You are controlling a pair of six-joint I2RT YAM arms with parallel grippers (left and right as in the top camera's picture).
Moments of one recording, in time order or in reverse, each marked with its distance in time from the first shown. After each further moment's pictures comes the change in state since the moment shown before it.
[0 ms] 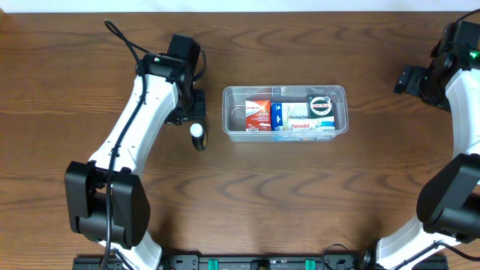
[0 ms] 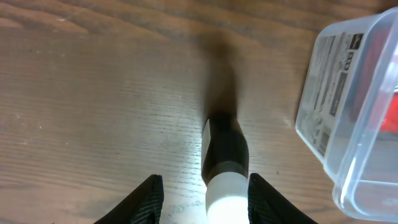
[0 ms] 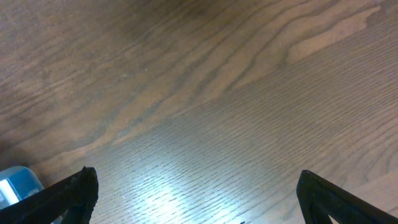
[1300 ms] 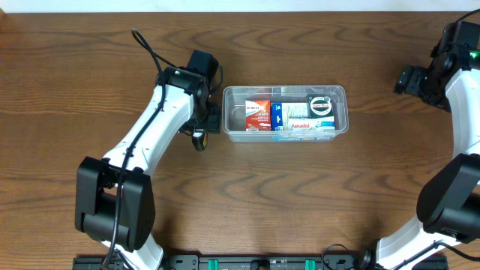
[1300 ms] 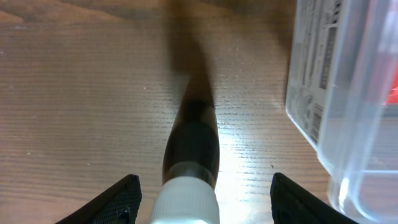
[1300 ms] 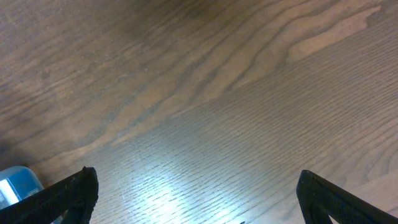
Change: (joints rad) left arm -0.086 0.000 -0.120 0.093 0.000 0.014; right arm 0.000 0.000 0.000 0.000 0.000 0.000
